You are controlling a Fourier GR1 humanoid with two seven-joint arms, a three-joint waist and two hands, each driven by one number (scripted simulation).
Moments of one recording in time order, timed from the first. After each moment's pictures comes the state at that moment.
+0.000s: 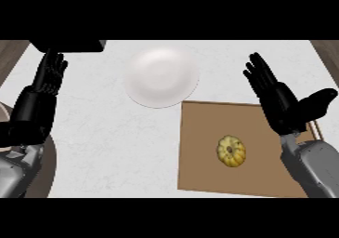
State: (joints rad) left arm -0.31 0.59 -0.32 -1.63 0.31 0.45 -0.05; right arm -0.39 -0.44 0.33 -1.49 -0.49 -0.25 0.05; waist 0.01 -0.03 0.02
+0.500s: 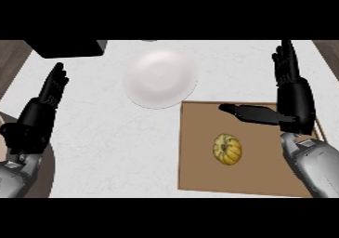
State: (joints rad) left arm -0.24 0.63 -0.37 -1.62 0.28 0.47 0.04; right arm -0.40 -0.44 0.33 -1.56 -0.20 -0.60 0.00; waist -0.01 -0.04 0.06
